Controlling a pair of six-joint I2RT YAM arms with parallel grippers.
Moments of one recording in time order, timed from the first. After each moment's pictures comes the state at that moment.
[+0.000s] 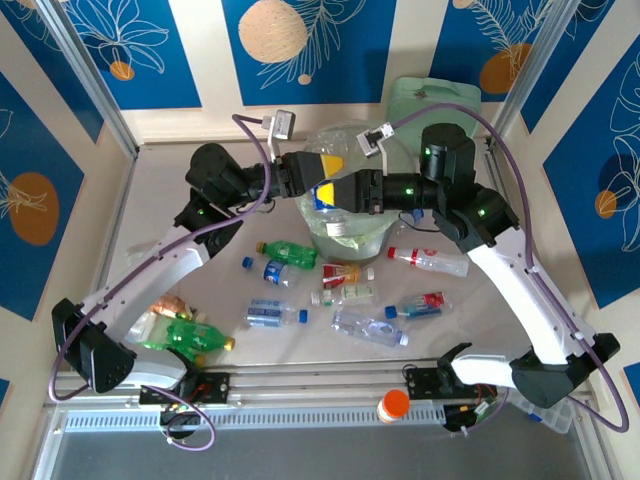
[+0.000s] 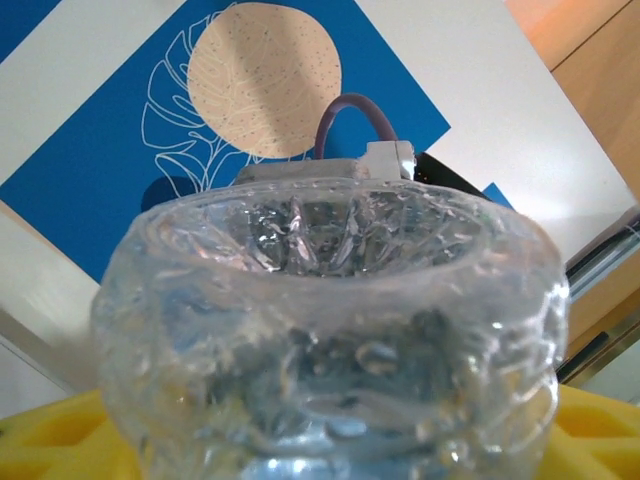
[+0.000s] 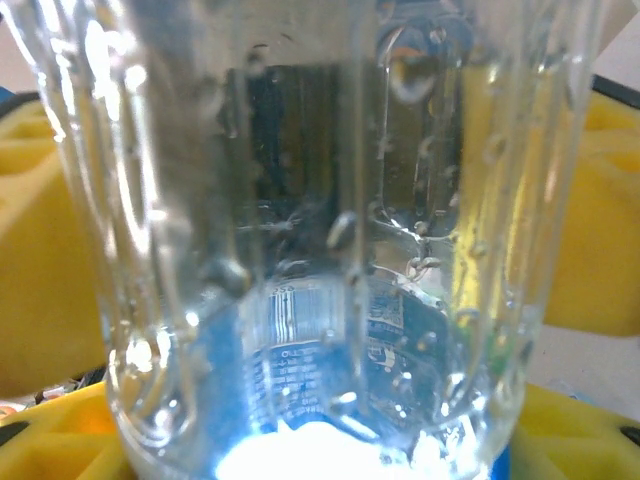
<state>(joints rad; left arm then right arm) -0.67 1.37 1.34 0.37 0.79 -1.09 0.55 1.23 1.56 -0.56 -0.87 0.69</state>
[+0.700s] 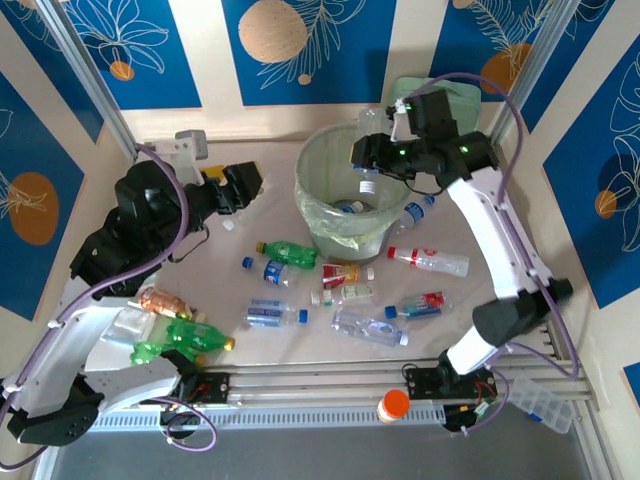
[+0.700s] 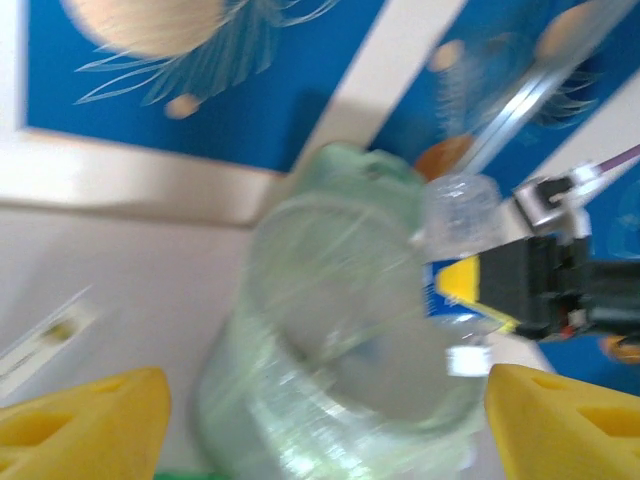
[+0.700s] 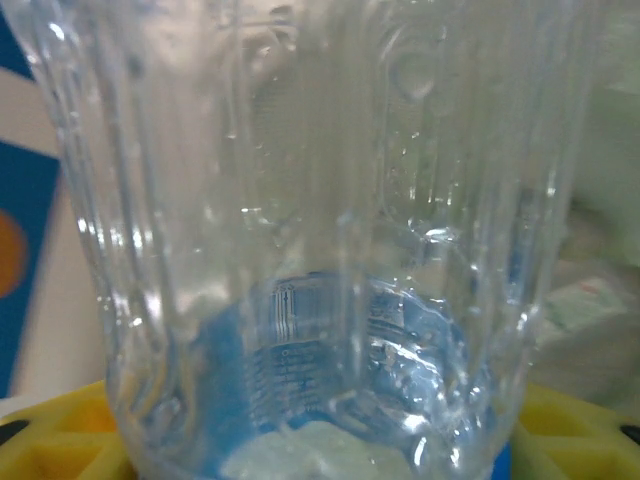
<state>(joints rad) -0.67 1.04 1.51 -0.72 -0.16 -0.54 0.39 1.62 1.96 -1.12 -0.24 0.50</state>
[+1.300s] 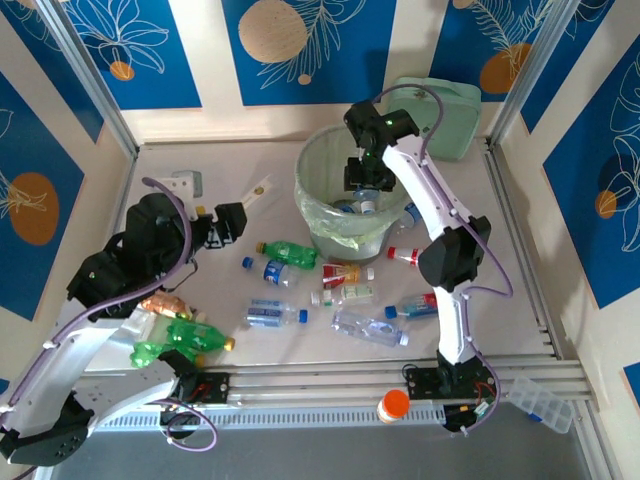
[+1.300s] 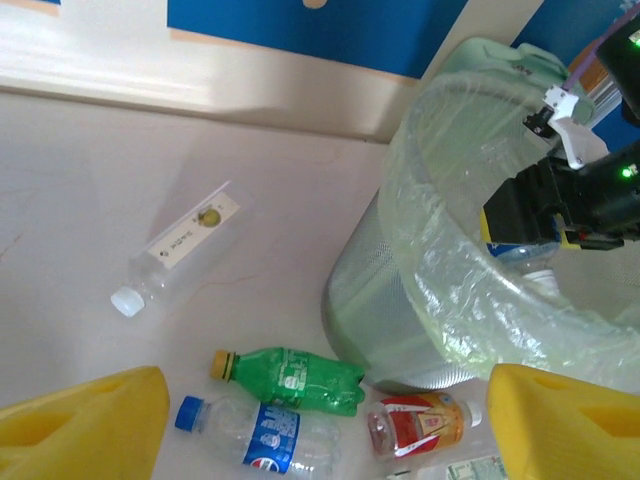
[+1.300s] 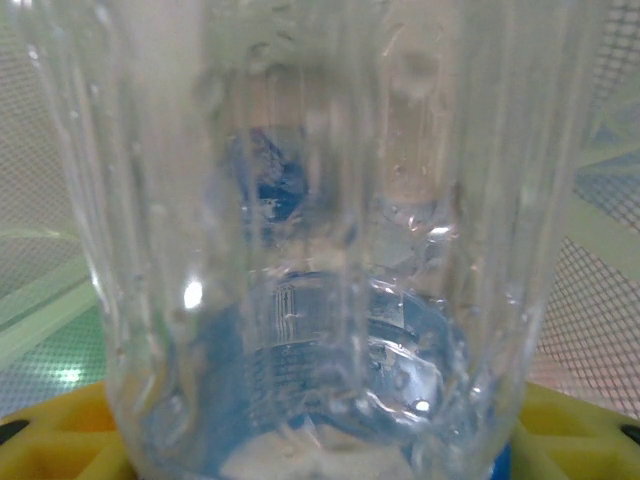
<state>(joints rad) -0.67 0.90 1.33 -0.88 -0.26 -0.52 0.46 2.12 2.34 -1.54 0.08 0.45</state>
